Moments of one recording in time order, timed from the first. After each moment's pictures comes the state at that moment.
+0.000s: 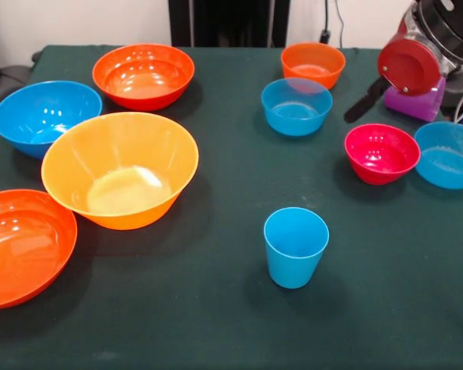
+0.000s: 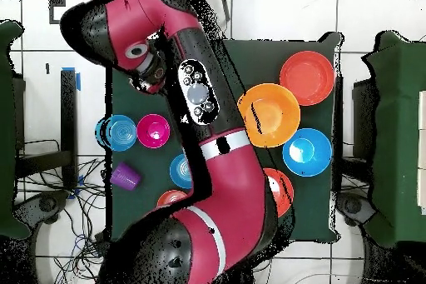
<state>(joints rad) -0.25 -0.41 0.86 0.84 -1.03 1.83 1.20</state>
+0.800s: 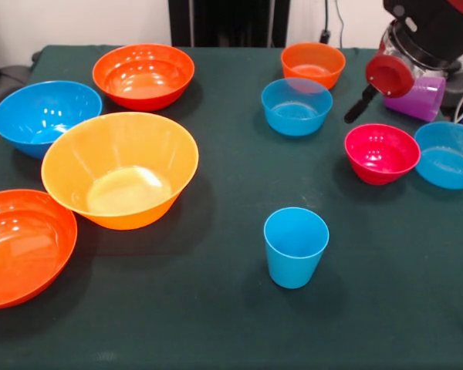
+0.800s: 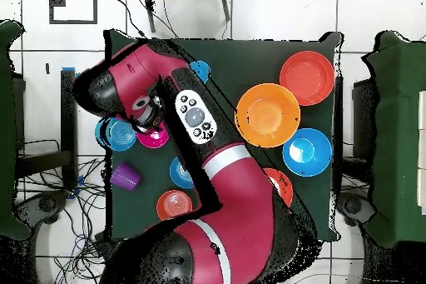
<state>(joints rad) -0.26 -0.47 0.74 1.27 -0.88 1.45 1.39</state>
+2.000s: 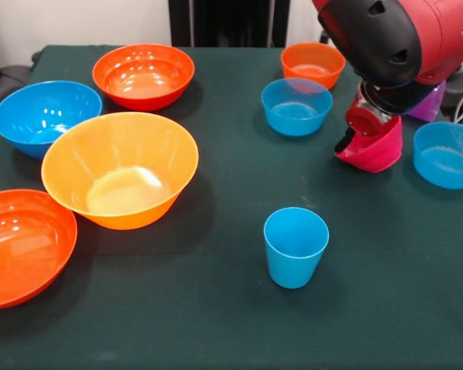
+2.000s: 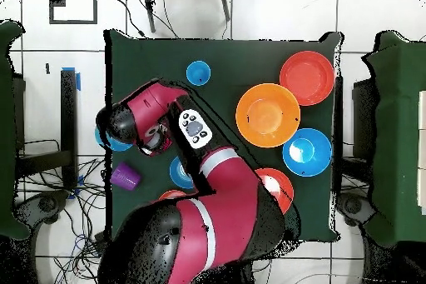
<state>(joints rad) -0.22 -0.32 0.61 1.32 -0.82 1.21 1.40</state>
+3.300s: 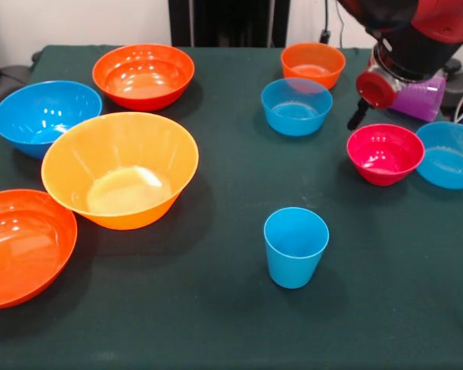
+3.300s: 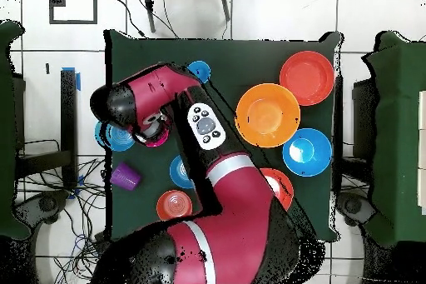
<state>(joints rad) -0.23 -0.46 0.57 1.32 -0.64 1.23 1.40</state>
